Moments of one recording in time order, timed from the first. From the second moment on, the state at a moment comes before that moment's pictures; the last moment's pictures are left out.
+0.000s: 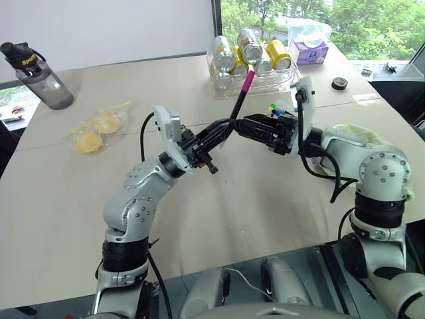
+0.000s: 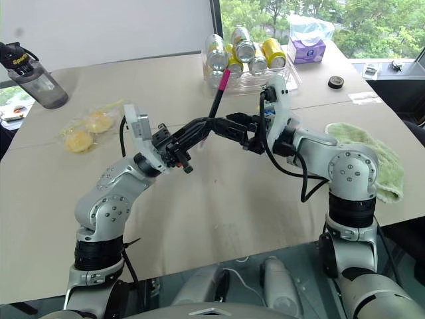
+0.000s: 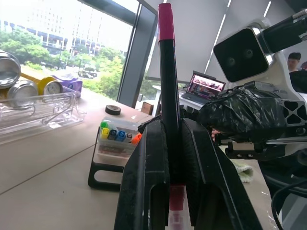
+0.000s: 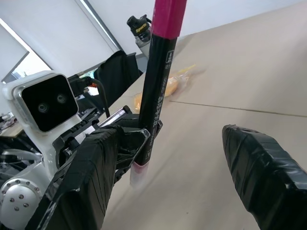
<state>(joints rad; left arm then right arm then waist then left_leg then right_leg) -0.36 0.32 0.09 -0.34 -0.73 0.54 -0.67 -0.72 -0.28 -0.14 -0.30 1.14 1.17 0.20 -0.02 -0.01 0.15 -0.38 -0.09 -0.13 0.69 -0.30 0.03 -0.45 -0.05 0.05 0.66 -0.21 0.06</state>
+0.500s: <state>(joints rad) -0.36 0.32 0.05 -0.33 -0.73 0.56 -0.68 -0.73 -0.27 -0.15 -0.30 1.14 1.11 0.20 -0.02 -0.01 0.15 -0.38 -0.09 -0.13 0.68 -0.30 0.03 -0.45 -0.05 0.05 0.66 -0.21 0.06</state>
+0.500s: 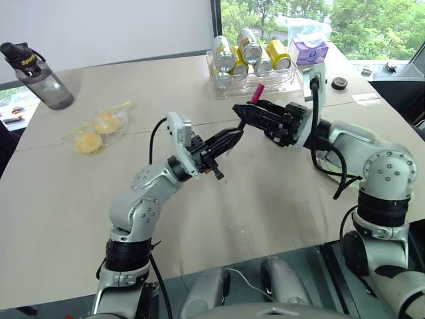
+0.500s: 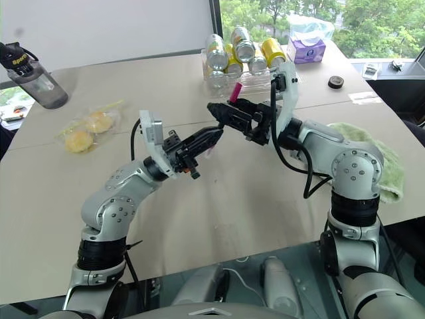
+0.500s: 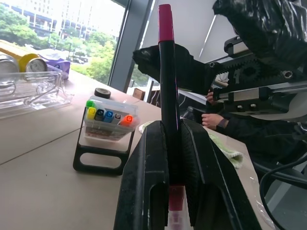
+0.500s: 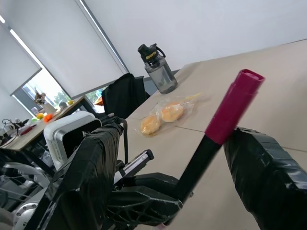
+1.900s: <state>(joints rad) -0.44 0.56 0.03 -0.42 -0.63 0.76 -0.55 -0.79 -0.62 0.22 -0.14 0.15 0.27 0.71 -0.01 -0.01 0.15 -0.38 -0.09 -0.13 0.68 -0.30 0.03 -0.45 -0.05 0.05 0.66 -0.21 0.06</state>
